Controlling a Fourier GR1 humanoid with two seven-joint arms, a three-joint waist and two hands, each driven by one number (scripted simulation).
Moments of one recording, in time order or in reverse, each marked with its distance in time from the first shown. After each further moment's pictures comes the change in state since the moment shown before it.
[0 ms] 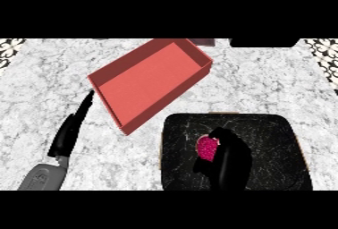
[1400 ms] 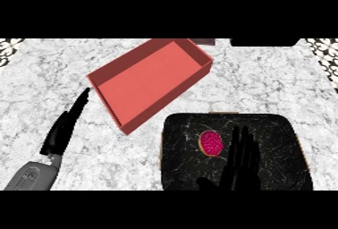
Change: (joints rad) left arm -0.020 0.111 -0.089 -0.024 0.130 0.047 0.025; right arm 0.174 -0.015 0.079 -0.194 -0.095 0.067 -0.001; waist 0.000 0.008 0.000
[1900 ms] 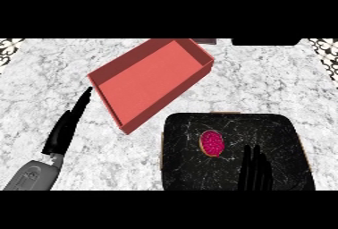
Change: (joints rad) left arm -0.017 0.035 -0.068 -0.014 0.050 0.050 0.016; right arm 0.215 0.010 0.039 -0.134 0.085 -0.029 -0.072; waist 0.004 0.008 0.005
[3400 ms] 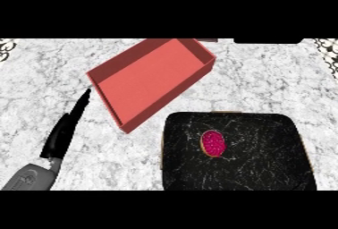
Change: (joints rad) left arm 0.011 0.059 -0.075 -0.024 0.070 0.065 -0.032; right arm 1.002 0.004 -0.001 -0.158 -0.633 -0.627 -1.227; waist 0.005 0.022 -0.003
